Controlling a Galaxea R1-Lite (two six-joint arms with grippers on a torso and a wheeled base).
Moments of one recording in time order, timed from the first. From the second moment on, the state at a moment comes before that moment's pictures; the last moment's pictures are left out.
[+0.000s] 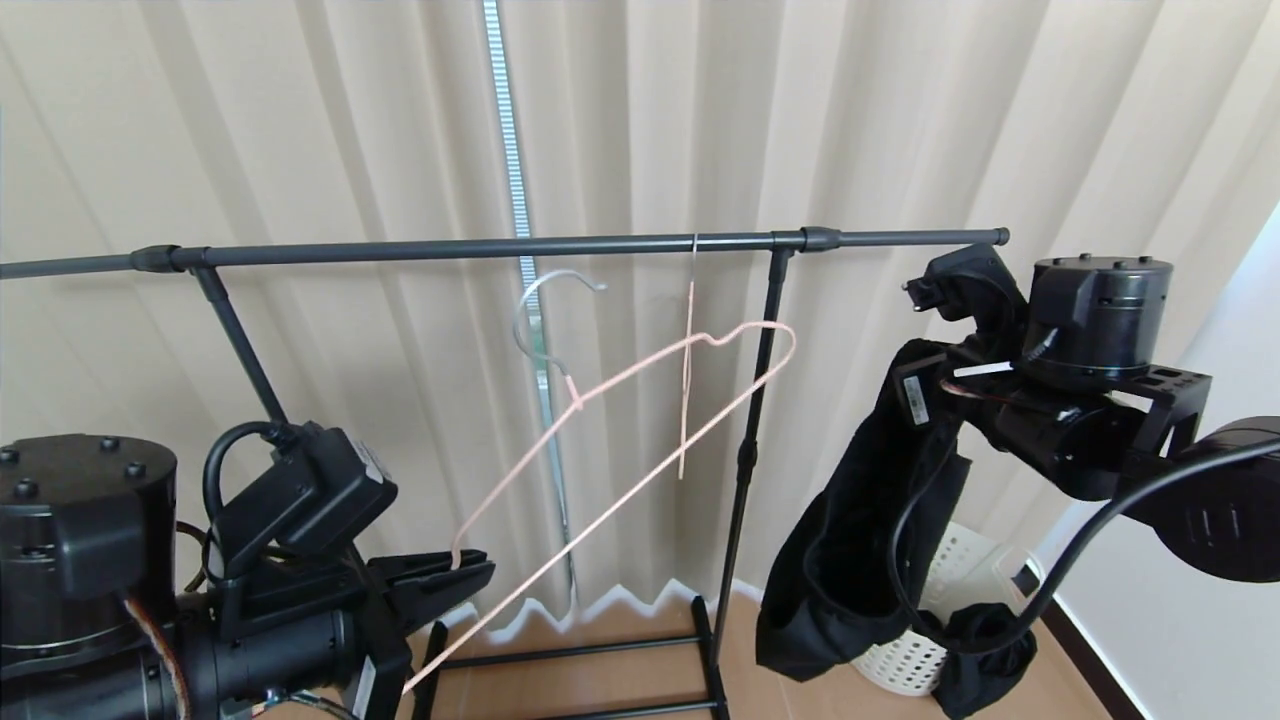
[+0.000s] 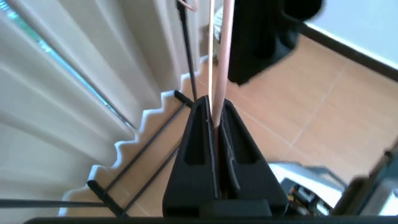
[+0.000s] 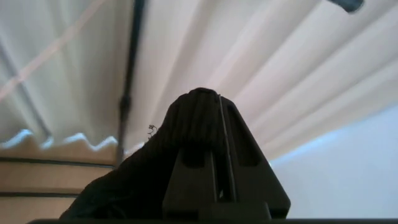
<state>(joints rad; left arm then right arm) -0.55 1.33 -0.43 -0.46 -0.21 0.22 0.41 1.74 -0.89 -0.59 -0.52 -0.22</state>
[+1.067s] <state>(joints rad) -0.67 1.44 -0.37 -0.54 -0.22 0.22 0.55 1.80 -0.94 -0.59 -0.62 -0.16</state>
